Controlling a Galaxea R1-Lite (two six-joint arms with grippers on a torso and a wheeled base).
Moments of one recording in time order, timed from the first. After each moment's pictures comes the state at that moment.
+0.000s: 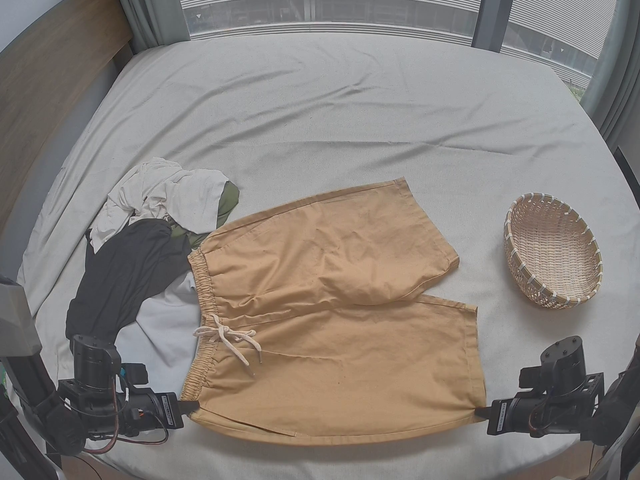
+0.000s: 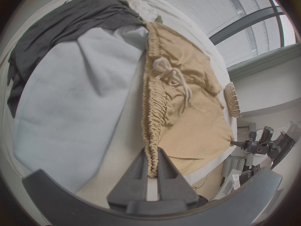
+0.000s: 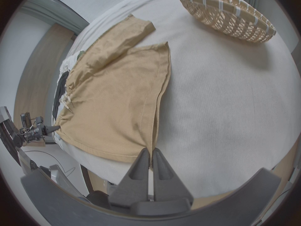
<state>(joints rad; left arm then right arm) -0.18 1.89 -0.02 -1.09 -0.33 -0.39 0.45 1.79 -0.02 -0.96 0.03 0.51</state>
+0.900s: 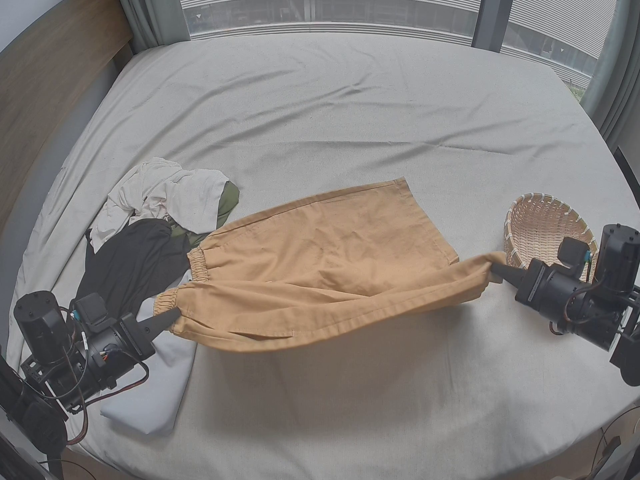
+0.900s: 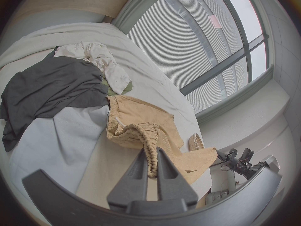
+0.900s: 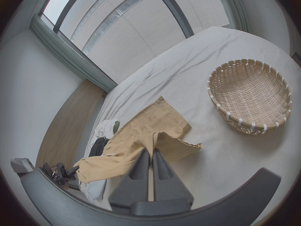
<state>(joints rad) -0.18 1.69 -0.08 -1.43 -0.31 -0.69 0.35 1.53 -0.46 -0.84 0.08 0.56</state>
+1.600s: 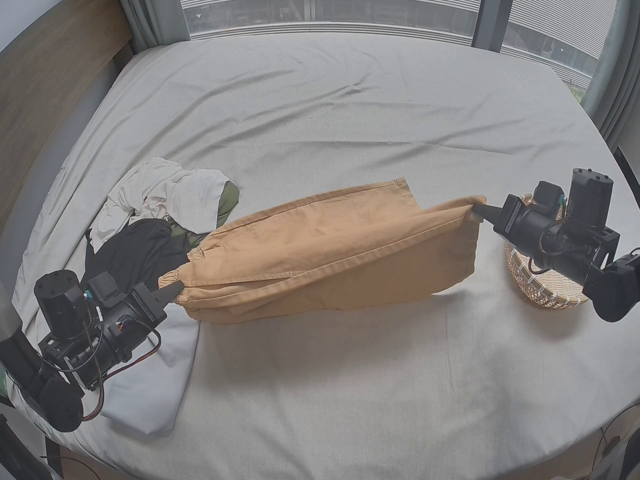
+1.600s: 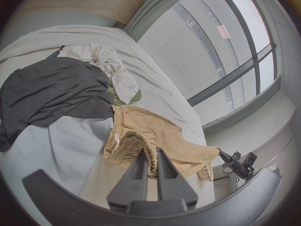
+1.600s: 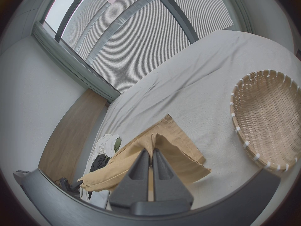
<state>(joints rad) -0.18 1.81 -0.22 -1.43 -0.20 -0.76 0.25 1.76 -0.81 -0.81 0.17 0.57</state>
